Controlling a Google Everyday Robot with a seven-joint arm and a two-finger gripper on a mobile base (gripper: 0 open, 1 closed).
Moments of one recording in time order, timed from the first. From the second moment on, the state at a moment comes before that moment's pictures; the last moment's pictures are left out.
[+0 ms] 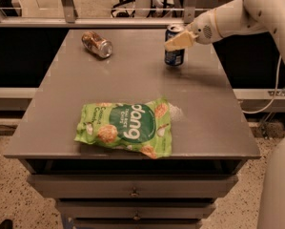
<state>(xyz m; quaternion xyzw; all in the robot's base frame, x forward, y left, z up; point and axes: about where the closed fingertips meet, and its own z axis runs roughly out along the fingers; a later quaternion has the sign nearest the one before) 0.736 -0.121 0.911 -0.43 0.76 0.25 0.42</state>
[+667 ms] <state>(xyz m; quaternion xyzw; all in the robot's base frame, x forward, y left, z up) 0.643 -0.151 0.926 -0.48 0.72 0.29 0.41</state>
